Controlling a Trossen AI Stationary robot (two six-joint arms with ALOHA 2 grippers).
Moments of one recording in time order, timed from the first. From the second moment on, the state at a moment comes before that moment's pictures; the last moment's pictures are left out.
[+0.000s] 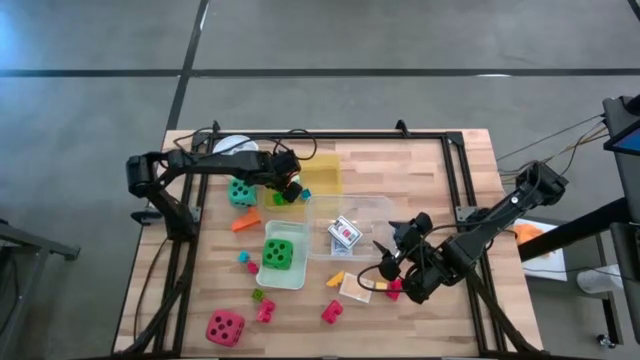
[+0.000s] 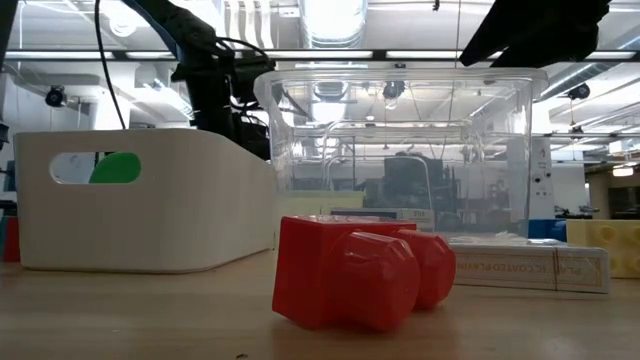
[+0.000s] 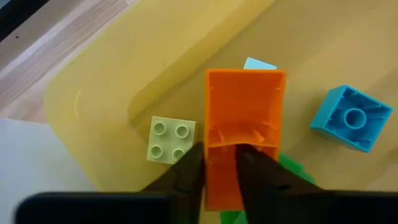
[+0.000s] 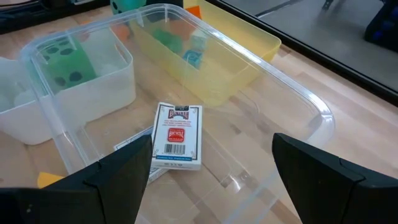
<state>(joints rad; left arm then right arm) 0.37 1.66 1.01 -0.60 -0.28 -0.48 0.65 1.44 1.02 -0.85 0.99 1.22</state>
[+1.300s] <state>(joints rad) 0.01 1.58 1.25 -1.28 -0.25 -0.68 0.65 1.44 1.02 -0.85 0.92 1.15</state>
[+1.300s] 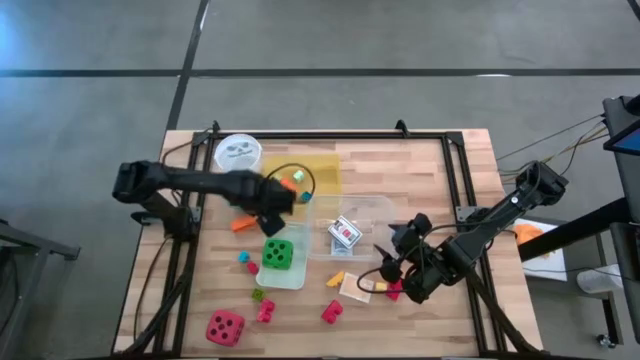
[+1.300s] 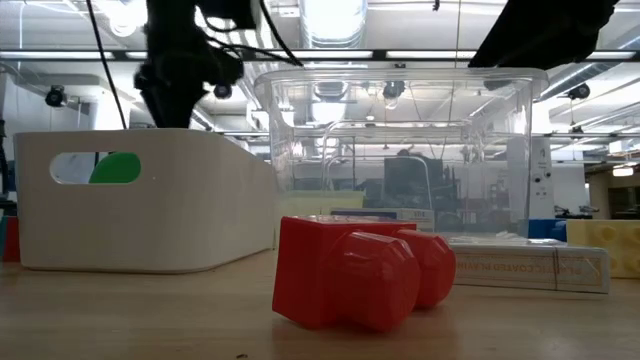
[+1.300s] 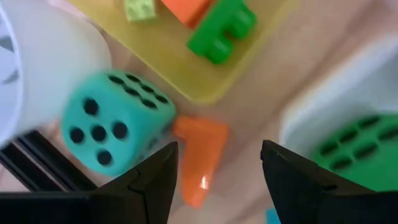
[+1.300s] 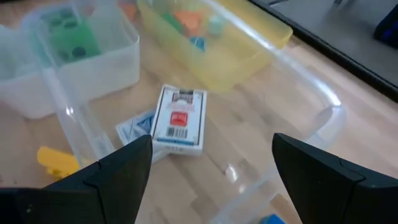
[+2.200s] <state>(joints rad) -0.09 1.51 0.83 -1.16 -0.18 -0.93 0.65 1.44 1.00 -0.82 0.91 1.11</state>
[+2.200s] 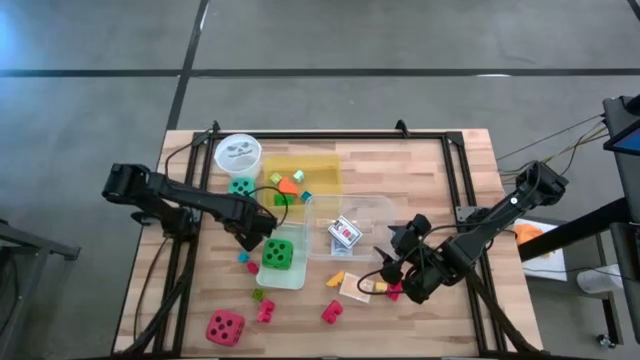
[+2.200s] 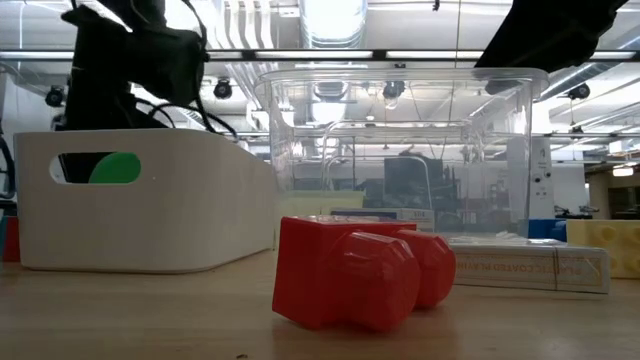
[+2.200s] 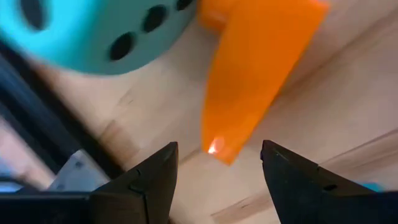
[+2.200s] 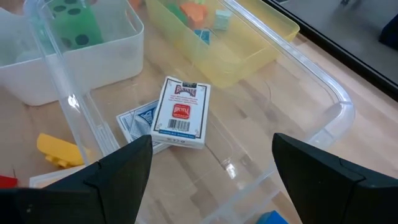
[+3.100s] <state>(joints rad) -0.03 1.51 0.70 -0.91 -0.15 -0.73 0.65 1.44 1.00 -0.79 0.91 1.07</state>
